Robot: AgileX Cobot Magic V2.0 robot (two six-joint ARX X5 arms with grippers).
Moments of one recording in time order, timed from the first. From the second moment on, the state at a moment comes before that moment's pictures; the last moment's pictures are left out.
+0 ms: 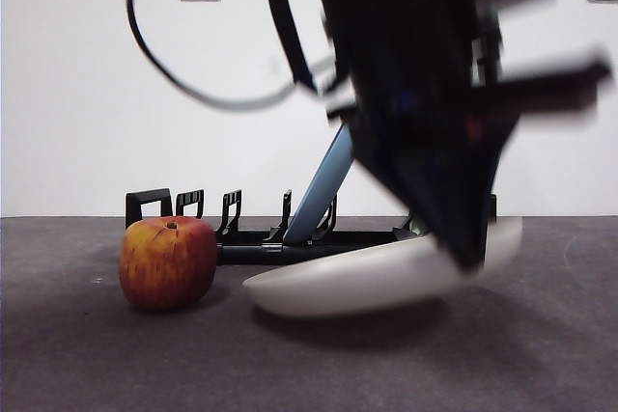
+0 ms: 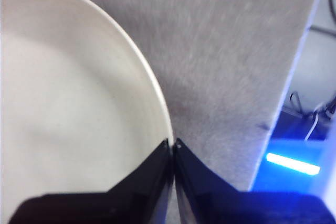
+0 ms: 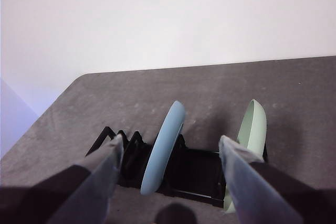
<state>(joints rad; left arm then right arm) -1.11 1.84 1.33 -0.58 -0.10 0.06 0.10 0.99 1.25 -0.52 -0.36 0.18</state>
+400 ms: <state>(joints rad) -1.12 1.91 1.33 -0.57 -0.14 0.06 0.10 0.99 1.25 -0.53 -0.36 0.18</state>
